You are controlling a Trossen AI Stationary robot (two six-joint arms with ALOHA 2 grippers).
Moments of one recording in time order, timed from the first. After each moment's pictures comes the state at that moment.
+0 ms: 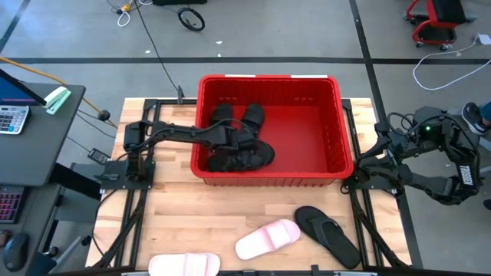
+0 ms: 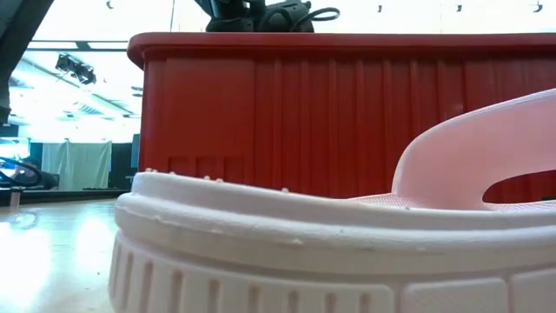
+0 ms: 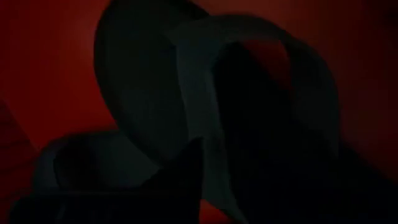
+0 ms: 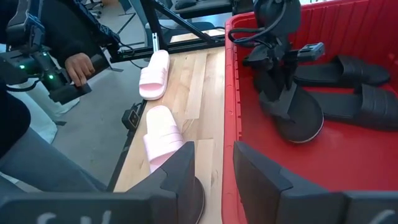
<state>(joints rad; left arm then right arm) 0.10 1.94 1.50 -0.73 -0.19 0.80 -0.58 0.43 1.23 -1.35 -0.70 -0.12</state>
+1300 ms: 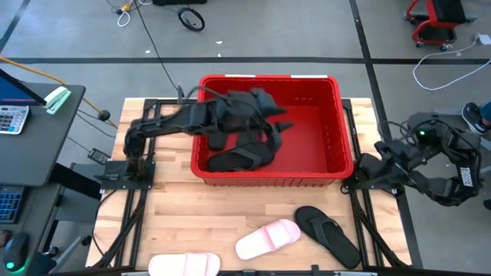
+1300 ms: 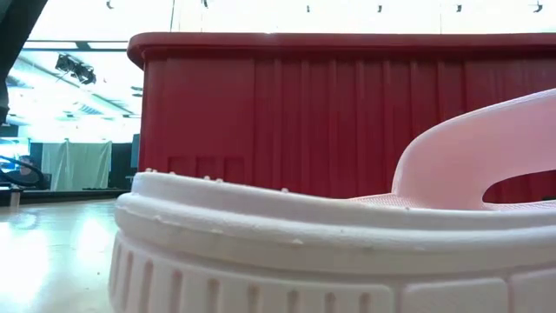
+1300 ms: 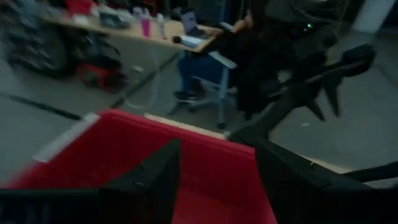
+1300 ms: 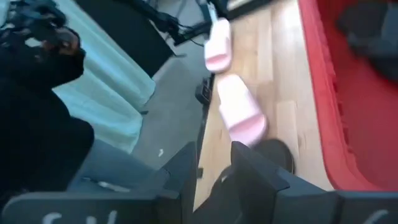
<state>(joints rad) -0.02 1.96 2.33 -0.61 -0.30 -0.20 -0.58 0.40 1.22 -1.56 -0.96 0.00</state>
